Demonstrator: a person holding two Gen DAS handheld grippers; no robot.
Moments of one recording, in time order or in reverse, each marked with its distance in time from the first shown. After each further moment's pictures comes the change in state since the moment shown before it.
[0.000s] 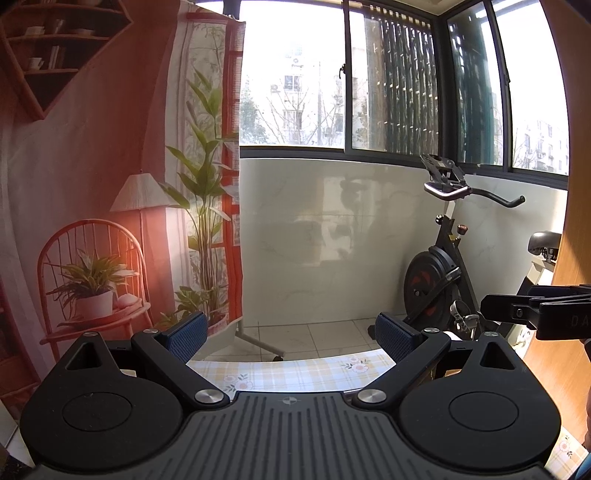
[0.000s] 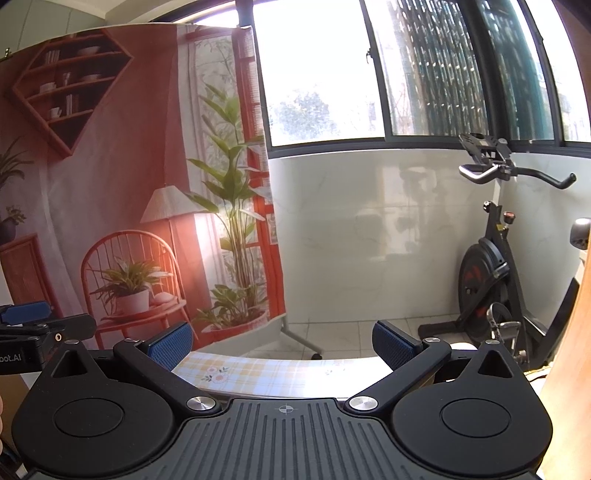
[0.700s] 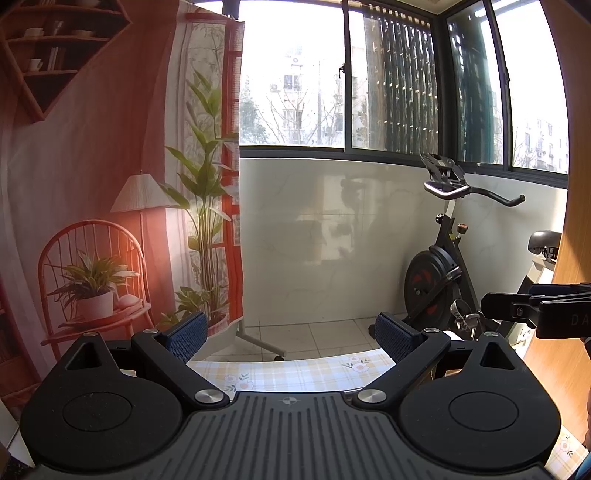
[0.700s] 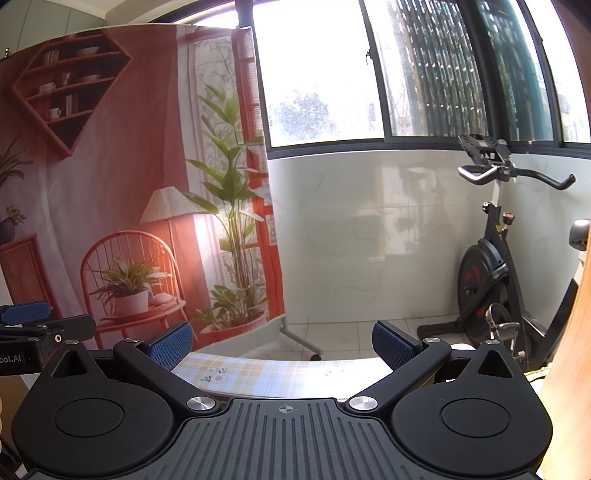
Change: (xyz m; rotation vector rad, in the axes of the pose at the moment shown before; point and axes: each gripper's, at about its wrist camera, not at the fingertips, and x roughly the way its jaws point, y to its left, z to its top) left arm 0.002 0.002 0.003 0.004 0.003 0.001; right arm 0.000 -0.001 0.000 0.001 -0.002 -0.001
